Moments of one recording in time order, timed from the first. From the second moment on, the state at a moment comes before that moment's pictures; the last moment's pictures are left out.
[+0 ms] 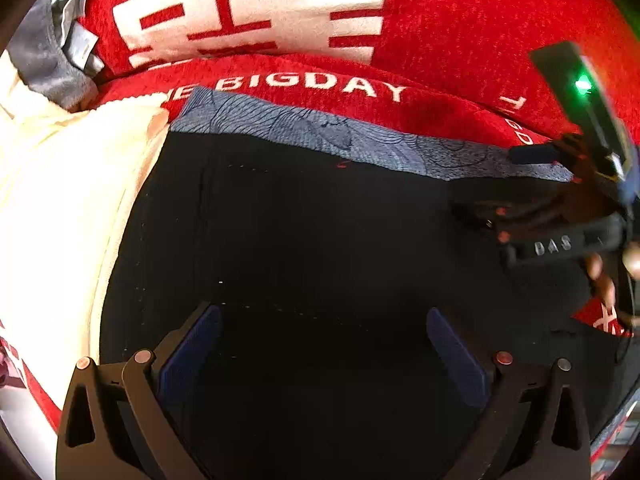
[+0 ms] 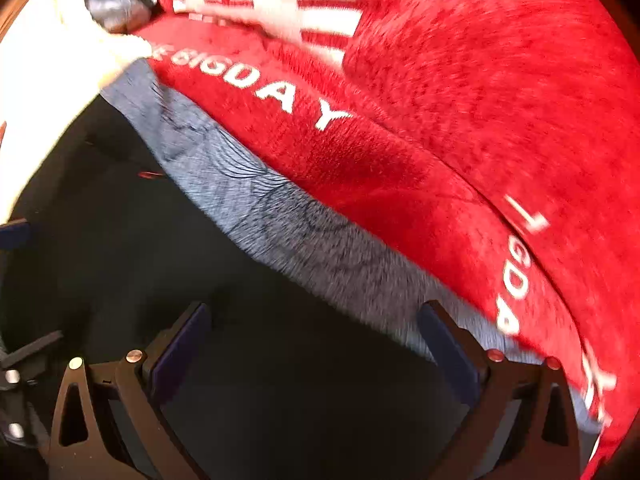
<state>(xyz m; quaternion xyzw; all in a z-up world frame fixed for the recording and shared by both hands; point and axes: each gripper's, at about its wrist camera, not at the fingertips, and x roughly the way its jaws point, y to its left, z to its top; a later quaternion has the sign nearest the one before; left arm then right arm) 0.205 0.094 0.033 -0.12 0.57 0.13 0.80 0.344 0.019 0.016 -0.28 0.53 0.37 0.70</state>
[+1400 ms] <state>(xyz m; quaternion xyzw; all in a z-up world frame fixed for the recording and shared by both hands) 0.286 0.148 0.039 -0.32 0.55 0.19 0.75 0.241 0.014 0.079 -0.31 0.38 0.45 0.74</state>
